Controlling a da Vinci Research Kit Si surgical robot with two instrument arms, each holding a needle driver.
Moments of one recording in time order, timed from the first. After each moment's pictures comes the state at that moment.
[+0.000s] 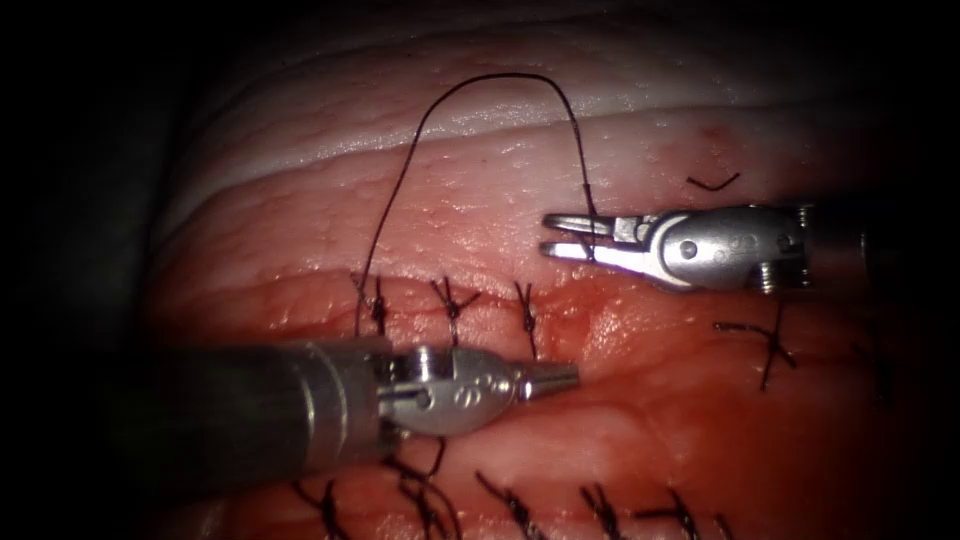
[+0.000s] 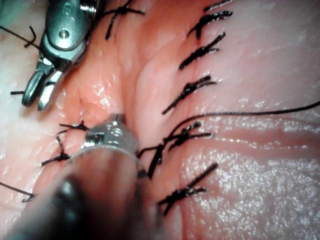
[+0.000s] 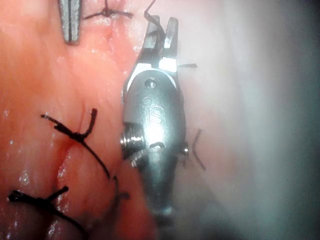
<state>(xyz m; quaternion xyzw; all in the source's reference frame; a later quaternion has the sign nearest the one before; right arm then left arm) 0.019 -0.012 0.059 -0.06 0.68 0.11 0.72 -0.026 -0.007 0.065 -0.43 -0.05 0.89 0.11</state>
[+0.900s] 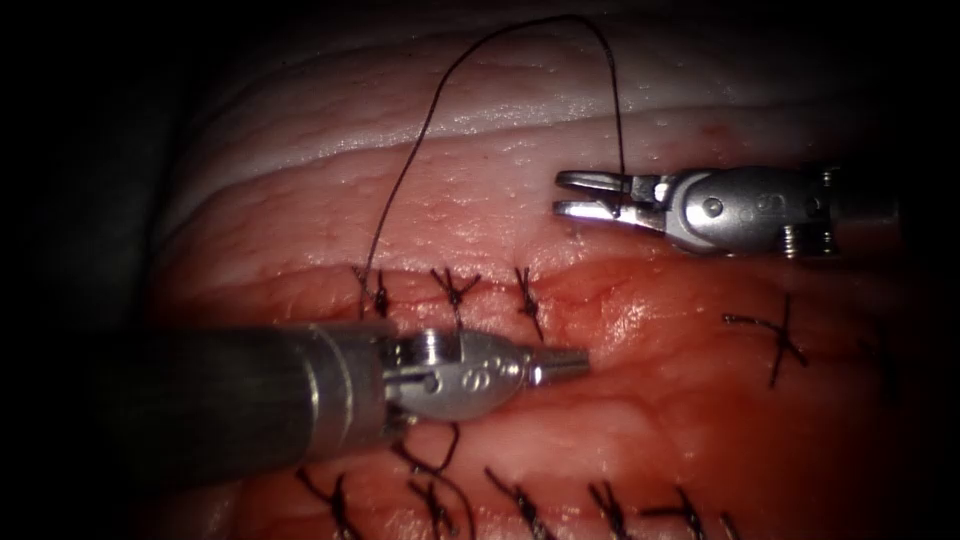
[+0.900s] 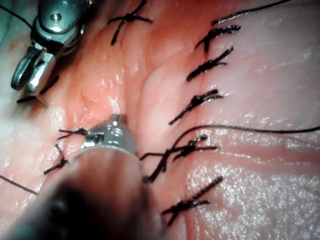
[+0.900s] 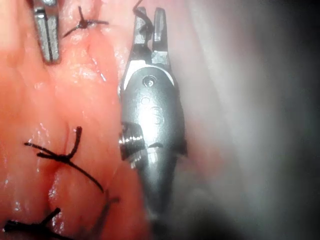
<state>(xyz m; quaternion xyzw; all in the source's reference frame) 0.019 -0.008 0.059 0.02 0.66 0.15 0.73 -0.027 -0.005 0.064 -0.44 -0.05 0.89 0.12</state>
